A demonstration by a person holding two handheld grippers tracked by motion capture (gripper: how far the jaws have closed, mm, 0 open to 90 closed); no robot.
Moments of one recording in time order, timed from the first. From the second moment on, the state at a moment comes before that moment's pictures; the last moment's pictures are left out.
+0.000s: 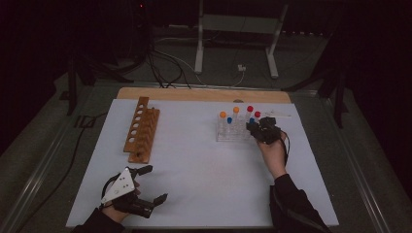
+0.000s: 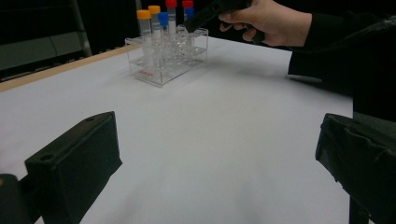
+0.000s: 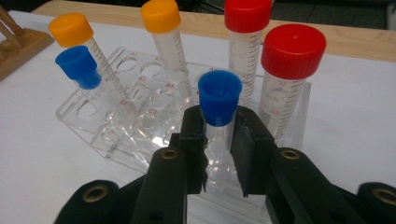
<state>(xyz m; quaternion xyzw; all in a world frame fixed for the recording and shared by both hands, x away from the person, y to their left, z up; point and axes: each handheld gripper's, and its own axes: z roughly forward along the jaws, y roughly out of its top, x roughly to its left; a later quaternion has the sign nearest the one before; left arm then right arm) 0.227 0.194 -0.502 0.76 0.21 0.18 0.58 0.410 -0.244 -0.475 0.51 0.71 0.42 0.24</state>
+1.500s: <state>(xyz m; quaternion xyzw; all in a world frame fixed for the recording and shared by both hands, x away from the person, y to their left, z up) 0.234 0.175 -0.495 0.78 0.21 0.14 0.57 0.350 -0.221 -0.430 0.42 0.73 0.45 0.28</state>
